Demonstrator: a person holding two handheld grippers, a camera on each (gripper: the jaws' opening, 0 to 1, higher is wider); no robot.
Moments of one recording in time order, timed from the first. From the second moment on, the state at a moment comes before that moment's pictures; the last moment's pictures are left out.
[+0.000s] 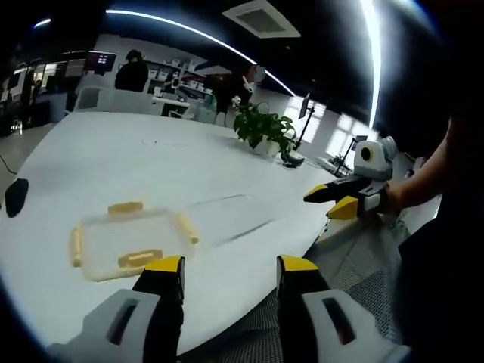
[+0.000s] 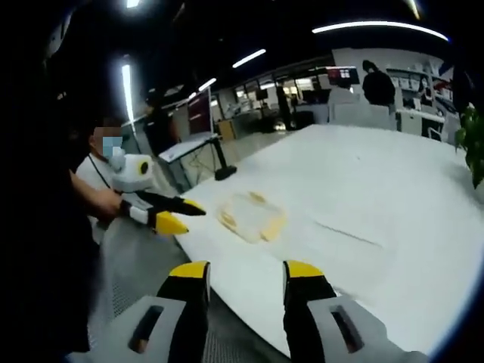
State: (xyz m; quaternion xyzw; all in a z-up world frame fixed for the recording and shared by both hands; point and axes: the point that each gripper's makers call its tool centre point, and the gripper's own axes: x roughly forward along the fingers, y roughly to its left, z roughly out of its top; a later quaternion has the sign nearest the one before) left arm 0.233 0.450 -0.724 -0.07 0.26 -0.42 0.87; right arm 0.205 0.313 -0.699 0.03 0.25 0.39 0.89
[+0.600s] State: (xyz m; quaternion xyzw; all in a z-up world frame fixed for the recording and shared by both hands) left arm 0.234 0.454 -0.690 -0.12 0.19 -0.42 0.88; right arm 0.206 0.361 -0.668 0.06 0.17 0.40 0.90
